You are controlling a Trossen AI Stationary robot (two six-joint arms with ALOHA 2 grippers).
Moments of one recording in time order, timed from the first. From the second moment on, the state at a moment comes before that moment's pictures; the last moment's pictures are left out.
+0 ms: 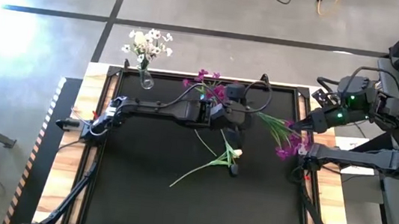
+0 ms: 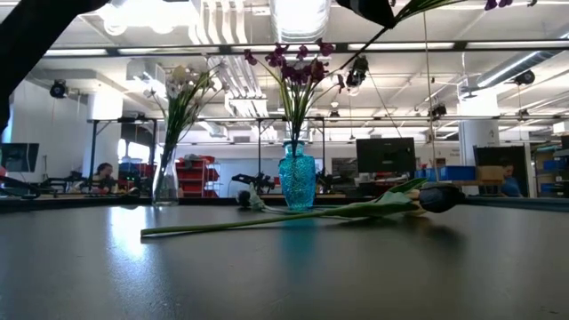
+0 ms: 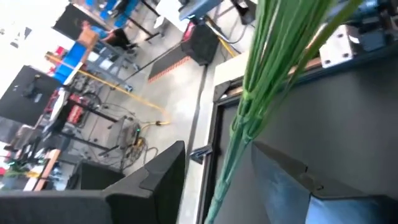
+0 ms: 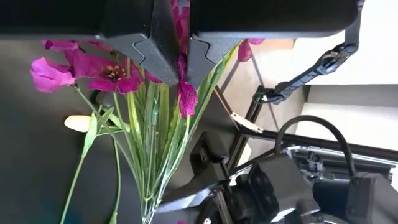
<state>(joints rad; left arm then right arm) -0.03 2.19 2.29 -0.55 -0.61 0.54 -0.43 0.78 1.45 -1.25 -0.52 0.84</state>
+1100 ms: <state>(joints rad) 0.03 2.14 2.29 -0.56 -0.35 0.41 -0.43 0.78 1.49 -1.19 -0.51 0.77</state>
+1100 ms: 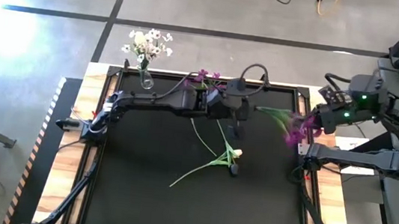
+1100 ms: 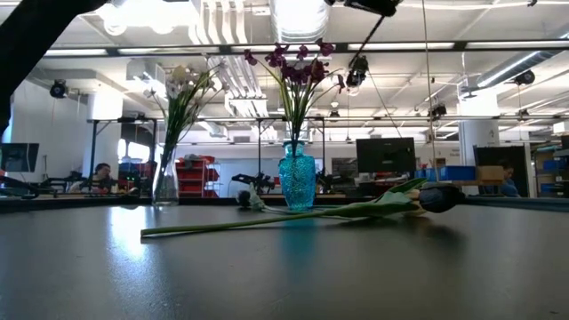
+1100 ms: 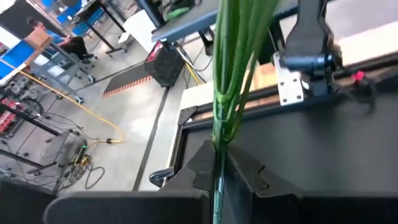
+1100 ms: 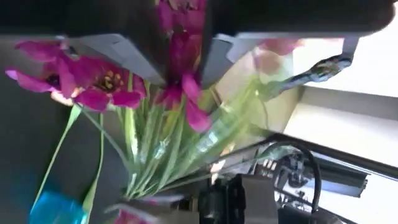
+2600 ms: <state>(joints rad) 0.18 1.58 1.48 0.14 0.20 -0.03 -0.43 0.97 1.40 -0.71 -0.18 0.08</state>
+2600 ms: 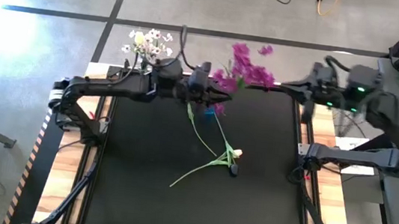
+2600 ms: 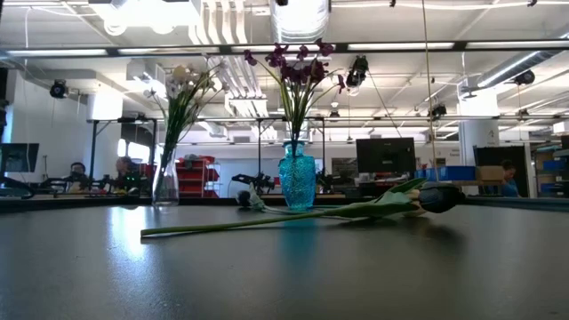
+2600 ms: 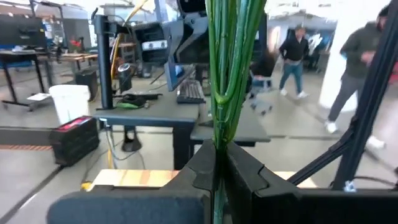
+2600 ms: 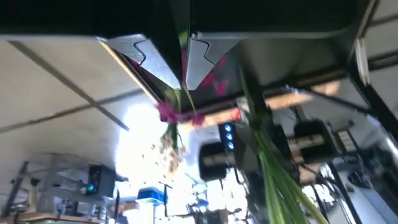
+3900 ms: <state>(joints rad) 0.45 1.48 1.36 0.18 0.56 -0.18 -0.32 1.50 1.74 -0.31 -0.21 0.02</state>
